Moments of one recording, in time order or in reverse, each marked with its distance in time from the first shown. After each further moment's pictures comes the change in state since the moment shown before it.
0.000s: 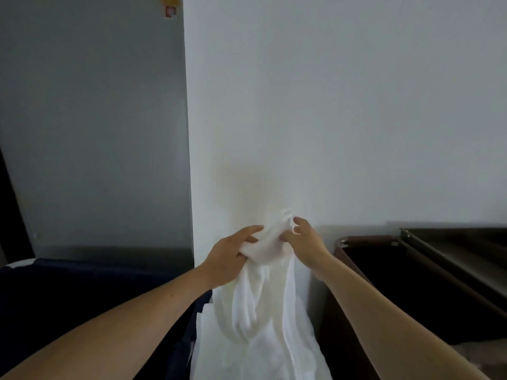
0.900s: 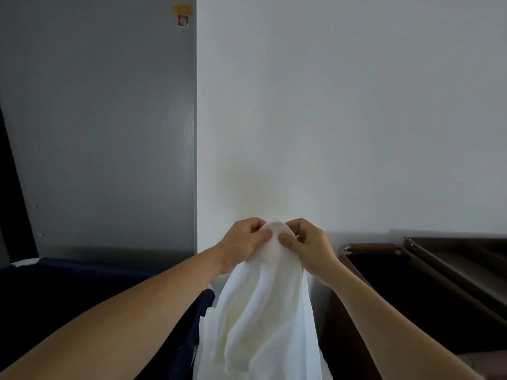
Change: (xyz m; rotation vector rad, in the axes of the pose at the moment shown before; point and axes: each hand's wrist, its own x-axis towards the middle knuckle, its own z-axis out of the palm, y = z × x) left_hand 0.016 0.039 -0.021 -0.487 0.004 -0.206; right_hand -0.028 -0.018 0.000 0.085 0.014 -0.319
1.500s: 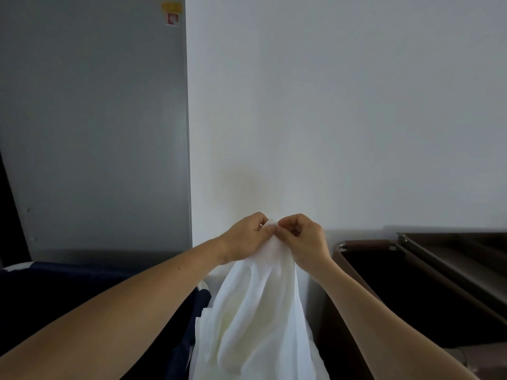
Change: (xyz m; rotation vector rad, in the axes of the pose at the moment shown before) left_hand 0.010 0.019 0.011 0.399 -0.082 0.098; right_hand 0.000 -0.004 0.001 0.128 0.135 0.011
